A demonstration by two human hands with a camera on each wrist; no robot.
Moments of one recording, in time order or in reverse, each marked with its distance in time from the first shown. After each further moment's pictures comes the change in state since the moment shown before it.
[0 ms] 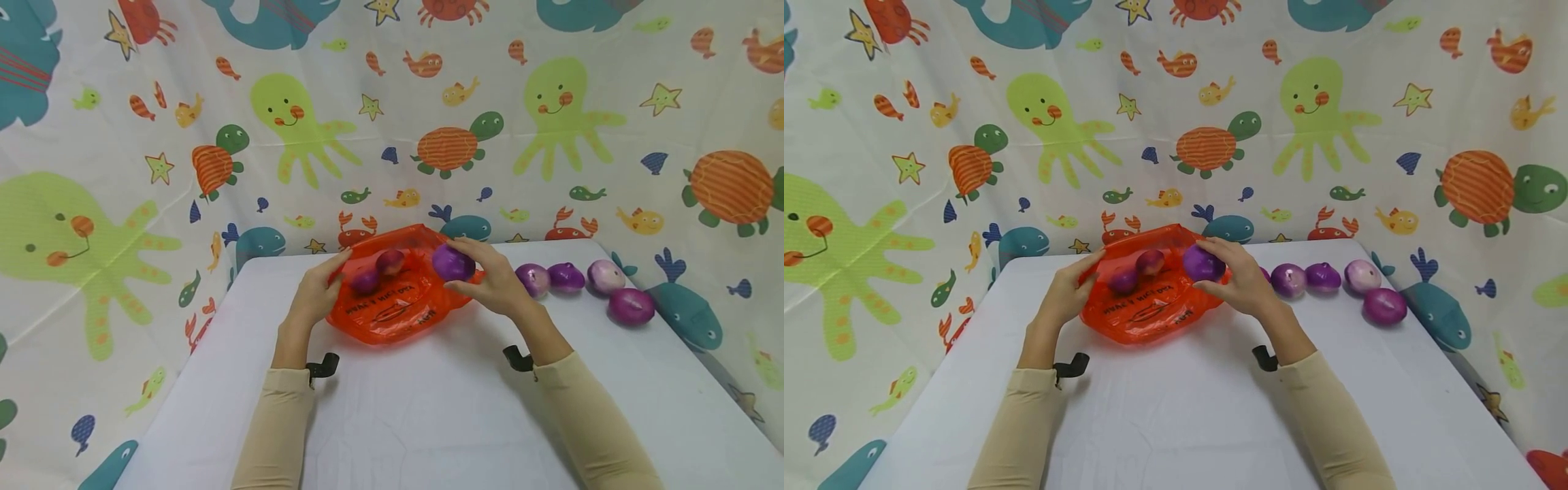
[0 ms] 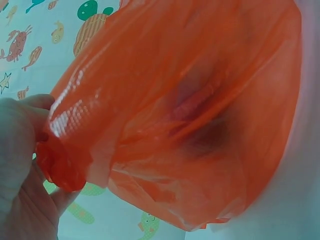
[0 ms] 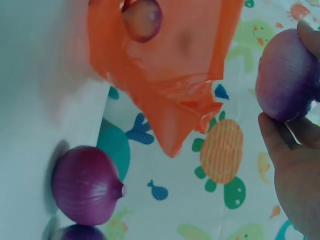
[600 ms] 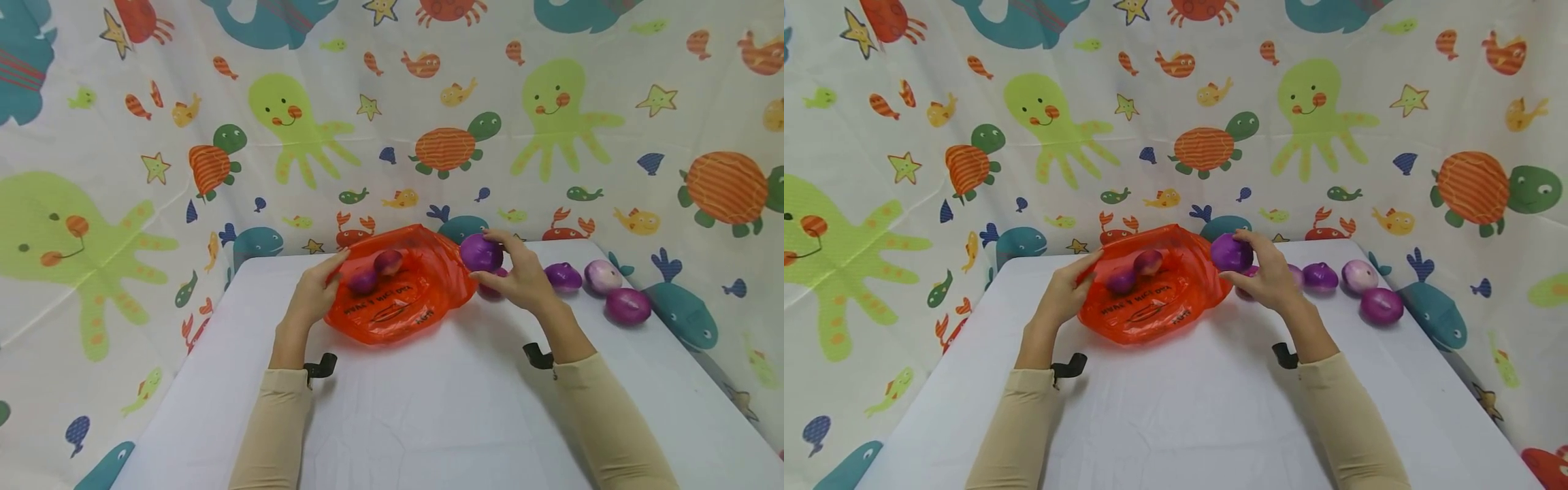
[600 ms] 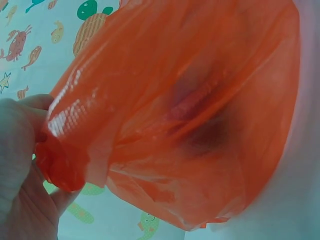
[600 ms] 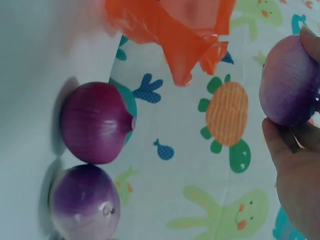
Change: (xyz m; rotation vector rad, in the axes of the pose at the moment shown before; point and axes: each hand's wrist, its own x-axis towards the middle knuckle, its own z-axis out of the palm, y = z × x) left_hand 0.000 0.000 0.000 -0.007 -0.001 -0.003; right_hand -0.015 0.019 -0.033 -0.033 0.123 0.075
